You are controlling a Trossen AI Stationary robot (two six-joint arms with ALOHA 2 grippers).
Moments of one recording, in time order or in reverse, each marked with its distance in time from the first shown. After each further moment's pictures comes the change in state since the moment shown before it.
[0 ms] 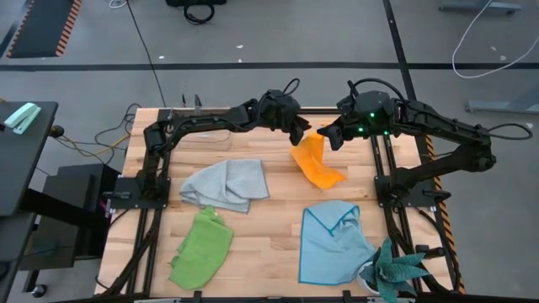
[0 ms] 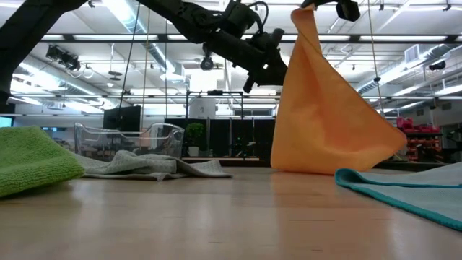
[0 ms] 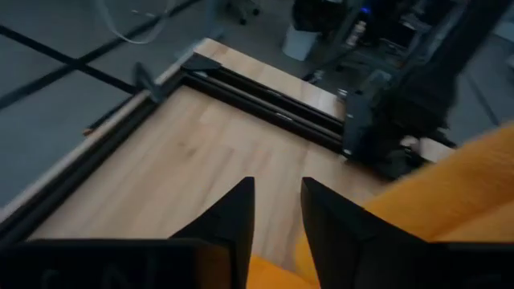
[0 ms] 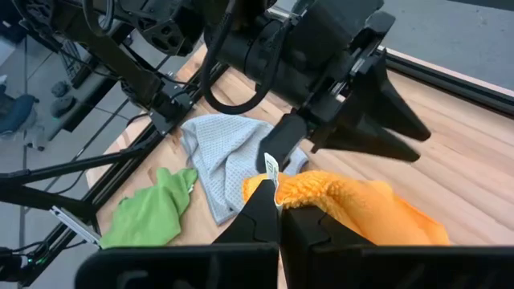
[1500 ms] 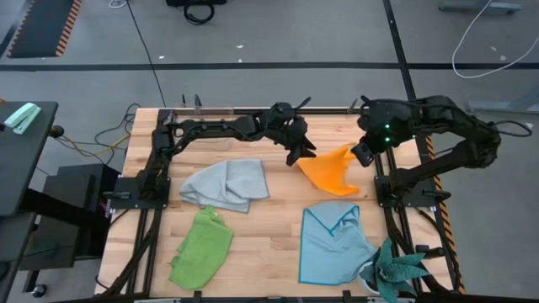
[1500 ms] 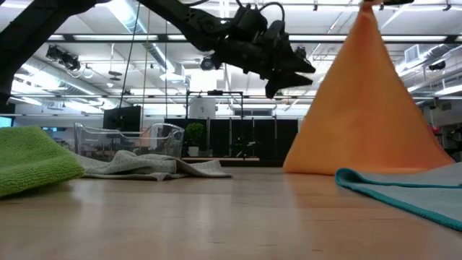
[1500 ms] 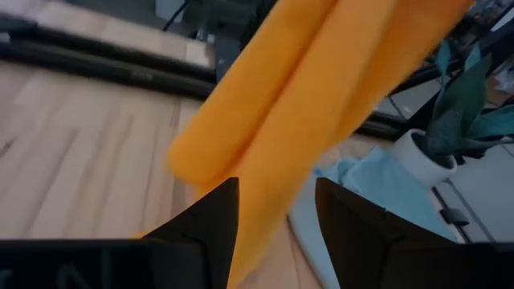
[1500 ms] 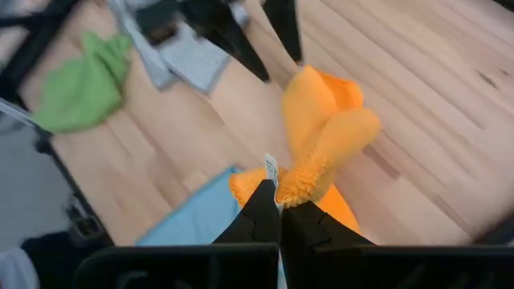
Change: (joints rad) left arm -0.062 0.071 0.000 0.060 0.343 0.115; right arm 0.120 -0.002 0.203 -0.643 -0.033 0.076
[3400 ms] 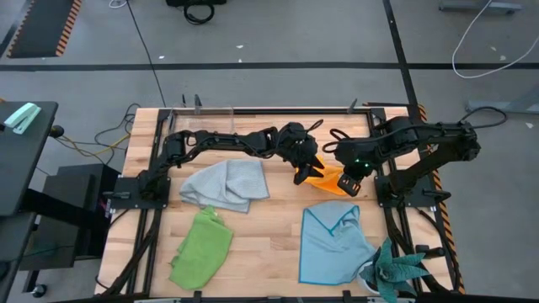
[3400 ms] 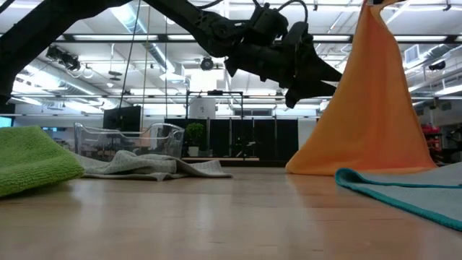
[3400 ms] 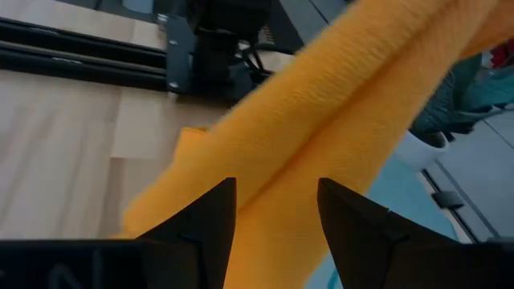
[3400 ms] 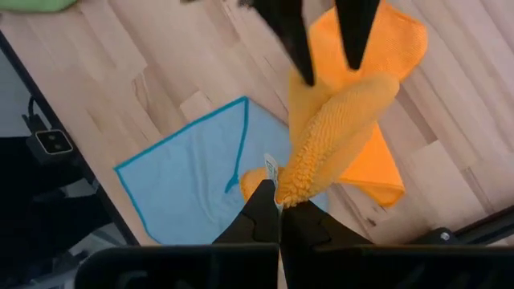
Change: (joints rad) left arm -0.110 0.113 0.058 0.034 -0.029 0.009; right arm 0.224 0.196 0.000 -0.018 -0.044 0.031
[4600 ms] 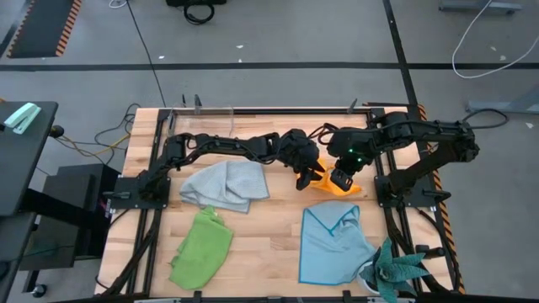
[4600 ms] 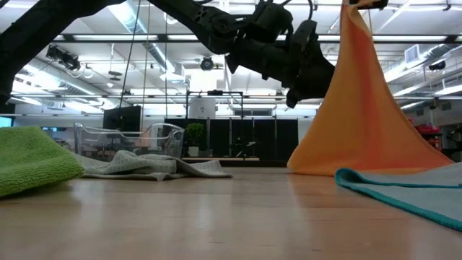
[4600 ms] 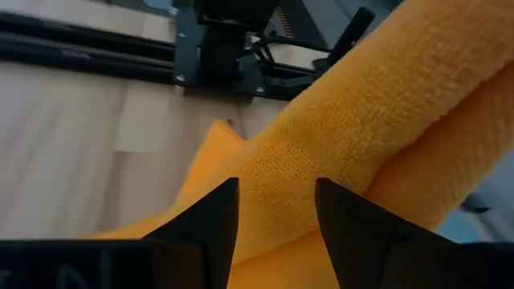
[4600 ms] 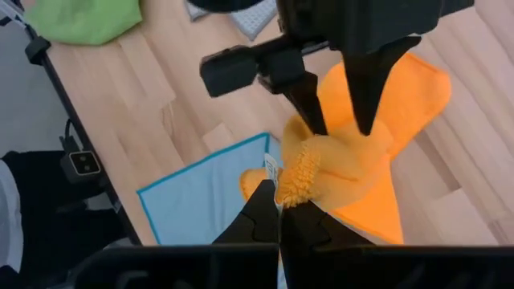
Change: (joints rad) left arm -0.029 0.000 0.000 -0.015 -0.089 -0.014; right arm -0.071 0.014 0.001 0.117 -0.050 -0.109
